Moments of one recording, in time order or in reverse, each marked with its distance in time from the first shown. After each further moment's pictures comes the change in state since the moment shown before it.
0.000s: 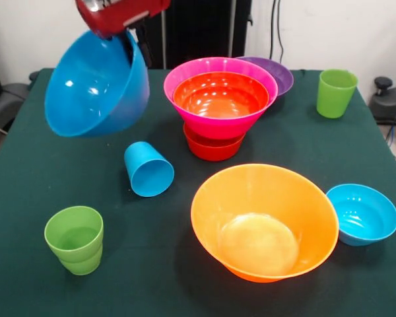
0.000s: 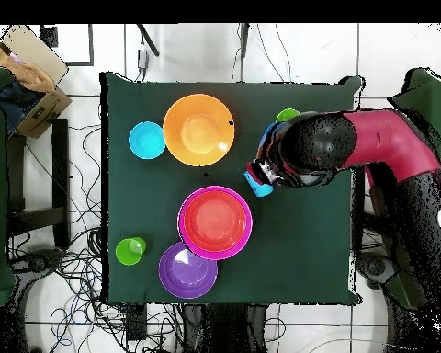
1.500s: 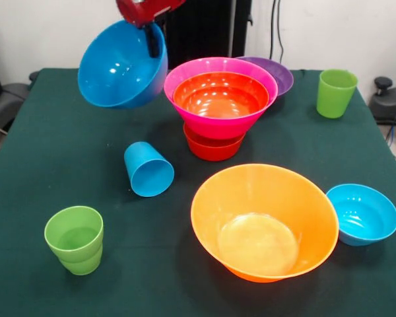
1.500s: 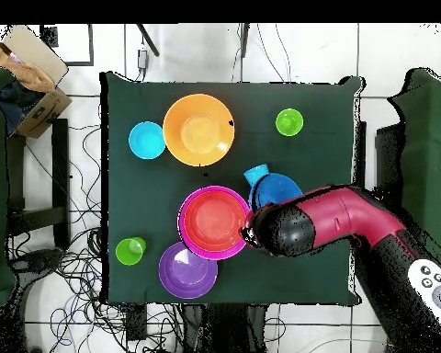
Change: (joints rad) arm -0.065 -0.148 -0.045 0.451 -0.115 -0.341 0.000
